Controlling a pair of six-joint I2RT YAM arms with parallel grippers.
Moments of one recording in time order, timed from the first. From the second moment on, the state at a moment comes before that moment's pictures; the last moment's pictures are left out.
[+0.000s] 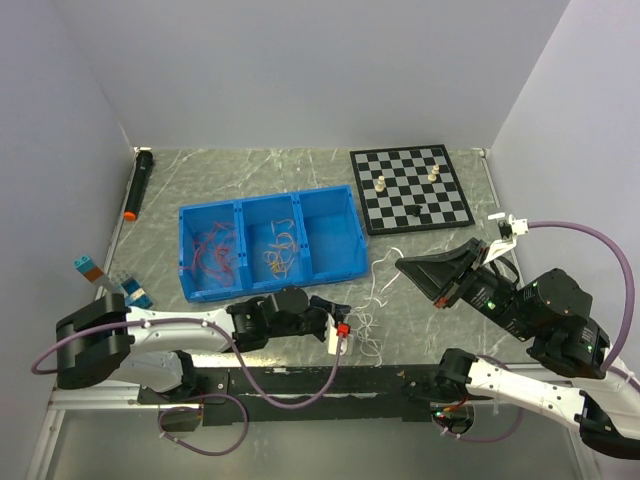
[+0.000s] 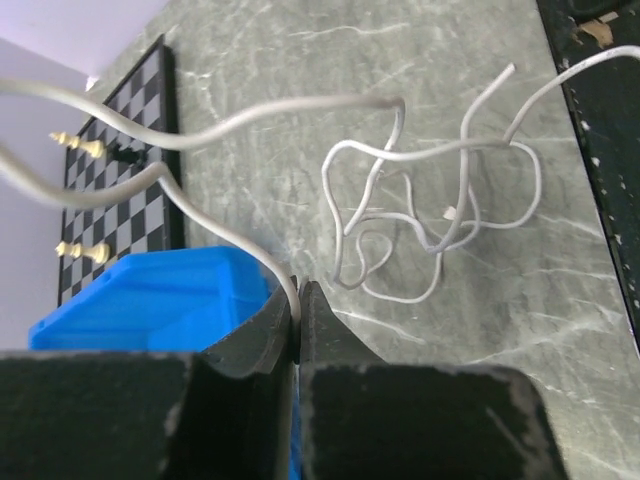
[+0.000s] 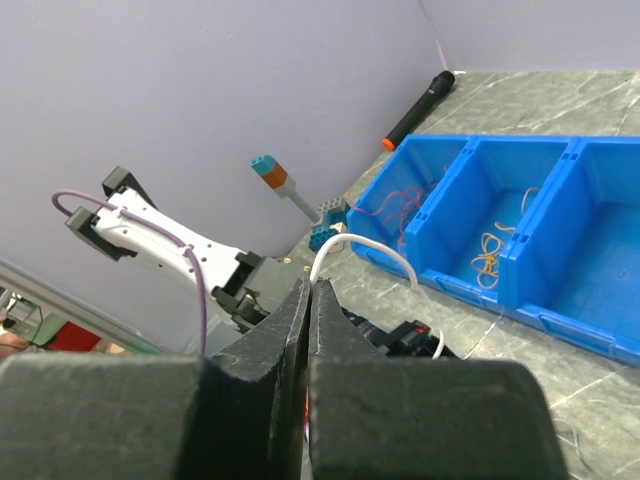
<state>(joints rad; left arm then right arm) -1.24 1.31 0.59 0.37 0.11 0.78 1.05 0.50 1.09 -0.51 0.16 0.59</state>
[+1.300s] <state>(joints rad) -0.95 1.11 1.06 -0.16 0.31 0.24 1.05 0.61 1.00 -0.48 0.41 0.57</state>
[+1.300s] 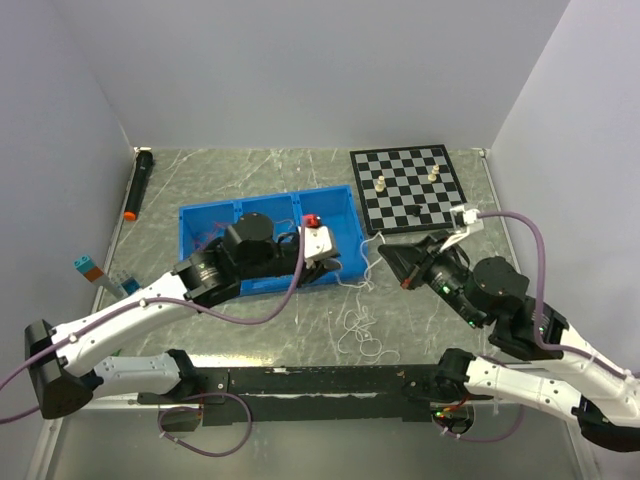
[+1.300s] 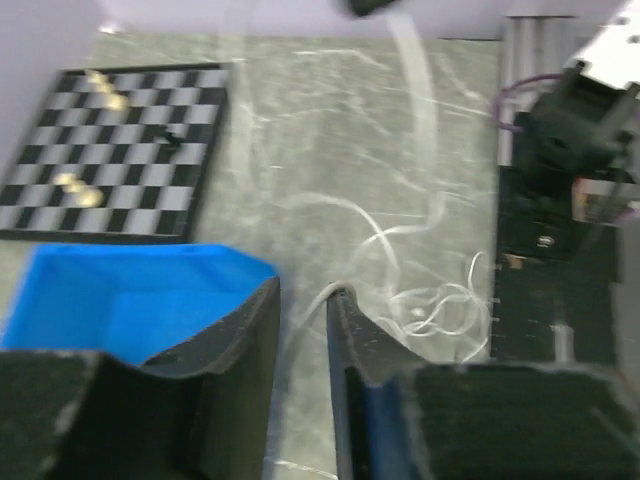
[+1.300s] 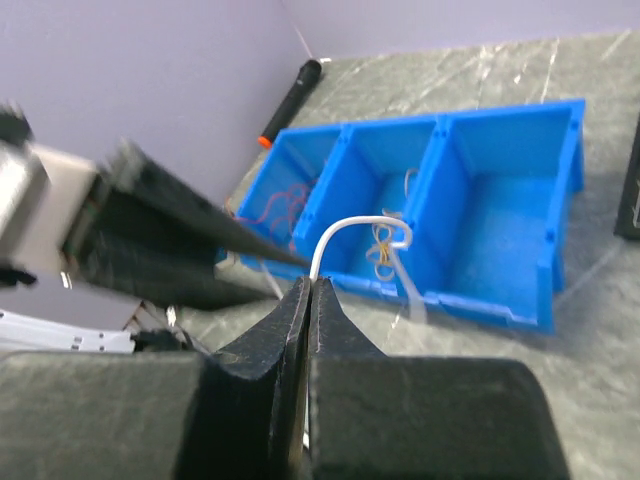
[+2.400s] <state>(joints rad) -0.99 1.15 1.21 -0.15 0.02 0.25 1.01 0.99 1.29 -0.15 0.42 0.25</state>
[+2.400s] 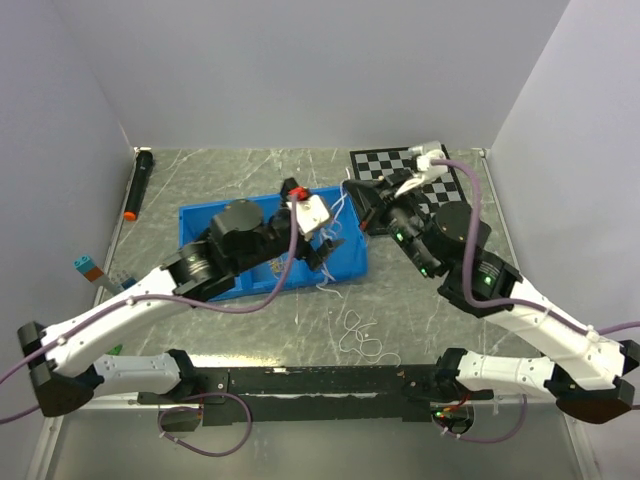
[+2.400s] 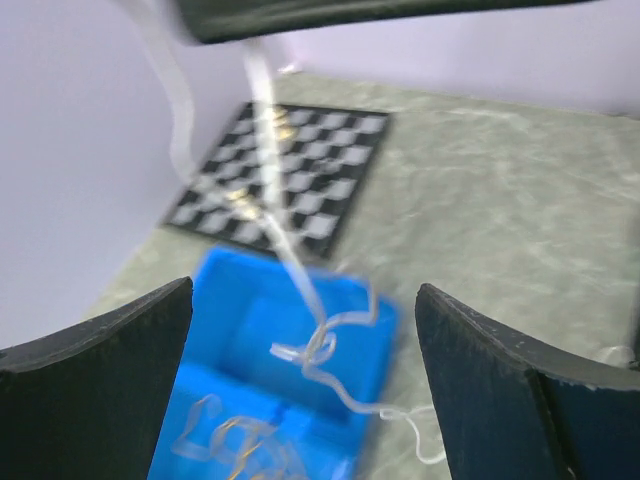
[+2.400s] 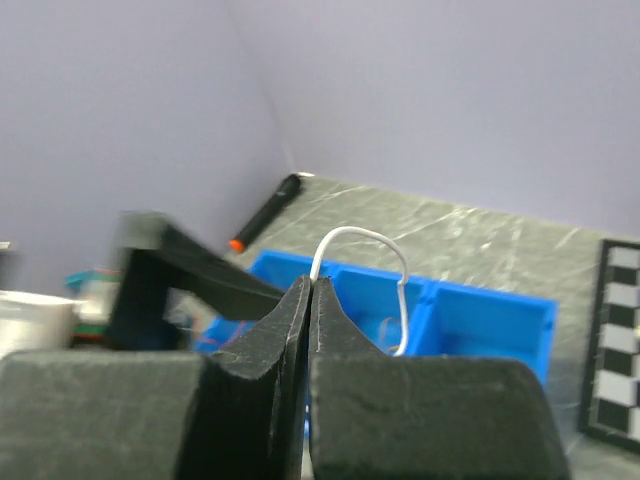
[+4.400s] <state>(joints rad) -0.48 1.27 1.71 -0.69 -0.31 0.27 1.04 1.03 0.63 -0.60 0.20 0.72</state>
